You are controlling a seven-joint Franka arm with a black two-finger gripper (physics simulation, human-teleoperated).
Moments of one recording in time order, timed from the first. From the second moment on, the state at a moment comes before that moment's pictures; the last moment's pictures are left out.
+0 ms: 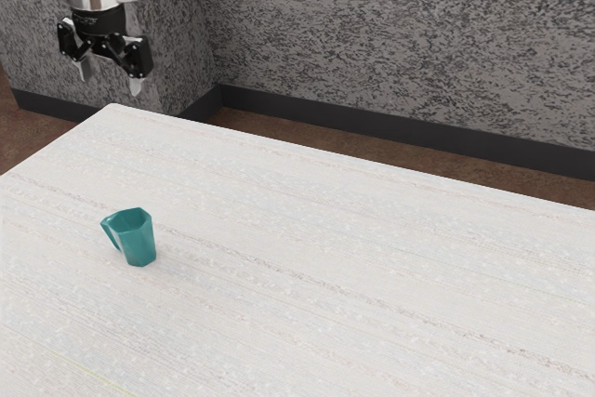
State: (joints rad) arm -0.05 -0.07 0.12 -1.61 0.25 1.60 -0.12
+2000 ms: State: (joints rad) arm 0.36 0.38 0.31 -1.89 -0.53 2.10 -0.95
